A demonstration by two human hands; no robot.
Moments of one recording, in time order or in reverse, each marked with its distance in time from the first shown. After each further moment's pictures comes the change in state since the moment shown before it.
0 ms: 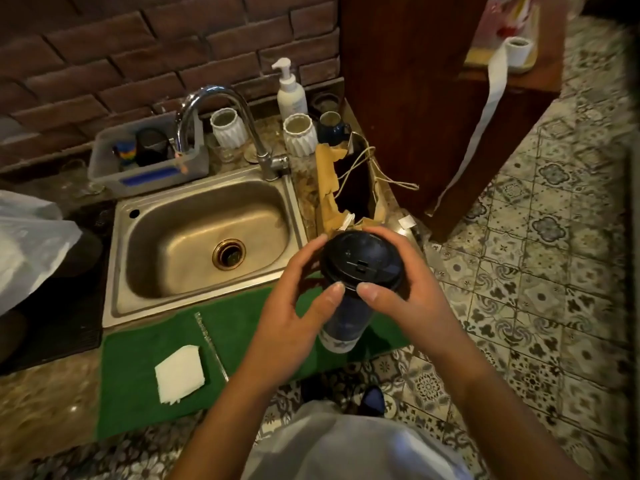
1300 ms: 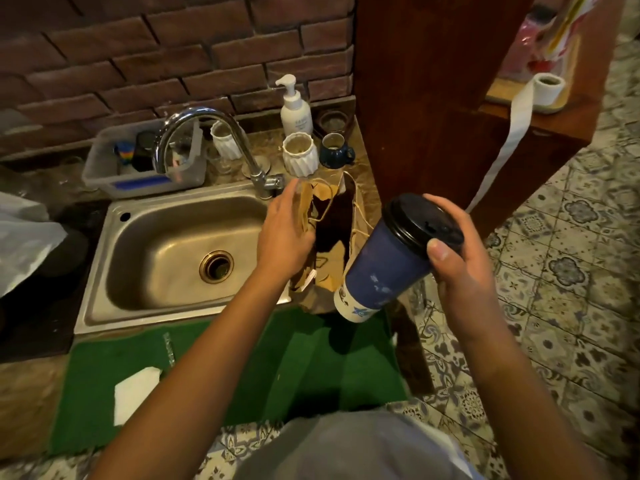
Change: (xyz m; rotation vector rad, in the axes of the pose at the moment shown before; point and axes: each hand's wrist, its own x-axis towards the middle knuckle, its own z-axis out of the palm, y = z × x) left_hand 0.211 -0.039 0.017 0.704 0.315 -0.195; right_hand 0.111 0.007 -0.119 0.125 0.121 -0.078
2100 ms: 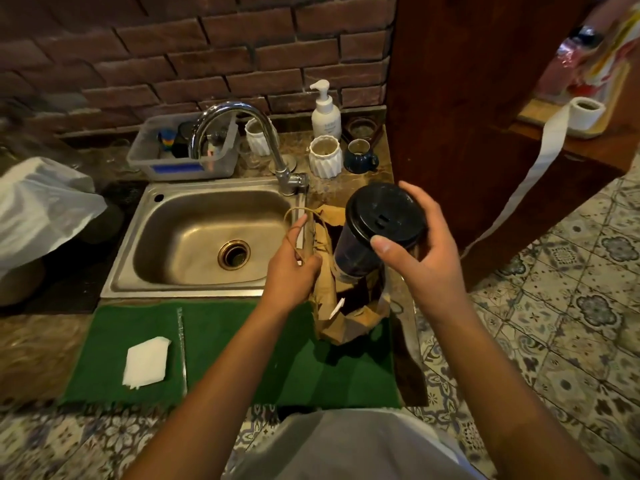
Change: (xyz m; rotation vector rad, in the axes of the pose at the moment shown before) left_hand -0.068 -0.011 0.016 -0.444 0.007 -0.256; right_hand 0.015 -0.003 0.017 -0.122 -0.184 -0.057
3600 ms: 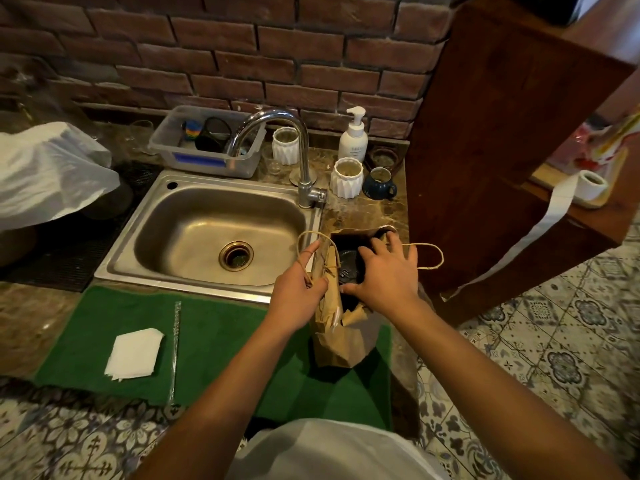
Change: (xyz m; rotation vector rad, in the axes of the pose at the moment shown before) left_hand -0.002 -0.025 -0.023 0.012 0.020 -0.045; right_hand 0.064 0.064 0.074 -1.474 -0.408 0.105
